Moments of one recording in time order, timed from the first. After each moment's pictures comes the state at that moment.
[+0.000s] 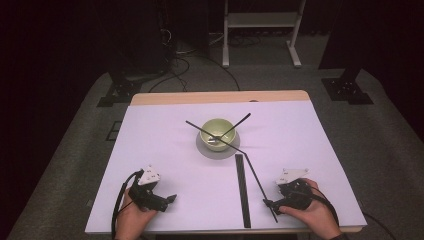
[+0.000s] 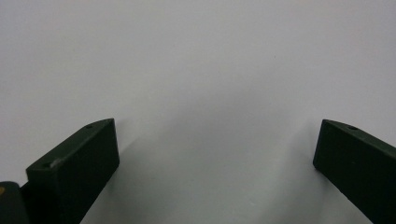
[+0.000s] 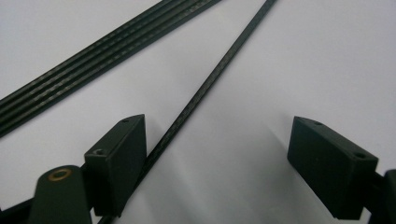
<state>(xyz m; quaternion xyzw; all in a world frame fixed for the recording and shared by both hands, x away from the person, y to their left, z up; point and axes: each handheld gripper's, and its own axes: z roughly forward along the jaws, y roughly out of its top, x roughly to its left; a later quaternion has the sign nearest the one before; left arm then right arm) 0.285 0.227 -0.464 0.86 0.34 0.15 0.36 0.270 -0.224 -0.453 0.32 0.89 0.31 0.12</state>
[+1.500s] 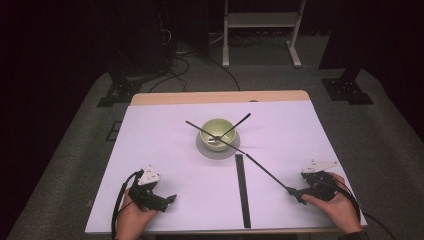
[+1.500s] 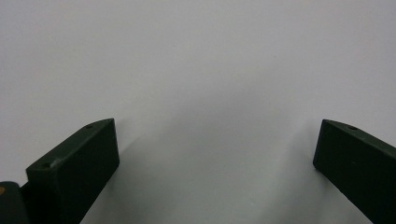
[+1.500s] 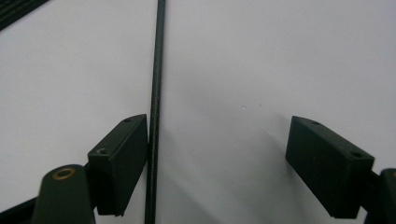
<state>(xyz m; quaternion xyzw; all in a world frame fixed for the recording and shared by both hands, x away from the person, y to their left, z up) 0.285 0.227 -0.464 0.86 0.34 0.15 0.36 0.287 -0.293 -0.452 0.41 0.85 0.30 0.15</state>
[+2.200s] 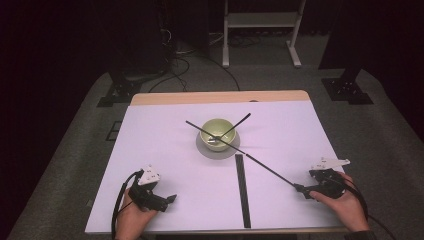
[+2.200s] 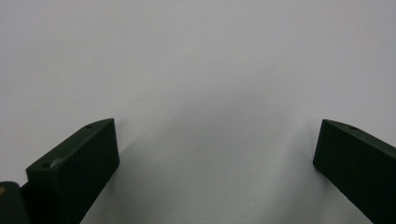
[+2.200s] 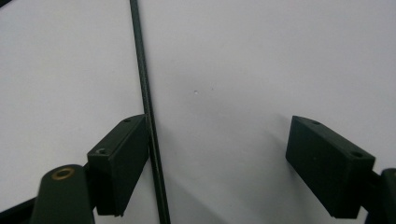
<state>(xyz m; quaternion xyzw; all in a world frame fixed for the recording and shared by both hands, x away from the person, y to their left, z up) 0.285 0.227 -0.464 0.86 0.34 0.15 0.36 0.292 -0.316 -0.454 0.44 0.83 0.31 0.16</state>
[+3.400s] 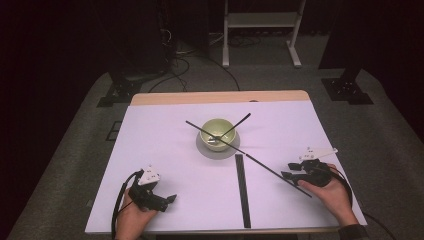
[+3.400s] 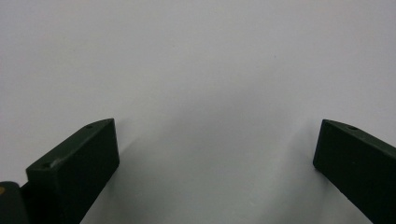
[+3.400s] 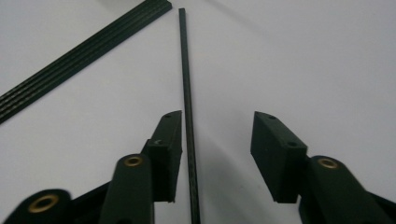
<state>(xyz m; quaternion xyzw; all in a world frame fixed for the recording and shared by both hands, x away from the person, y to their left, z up) 0.286 0.227 -0.464 0.86 0.34 0.15 0.36 0.318 -0.285 -0.439 0.38 0.84 0.37 0.13</state>
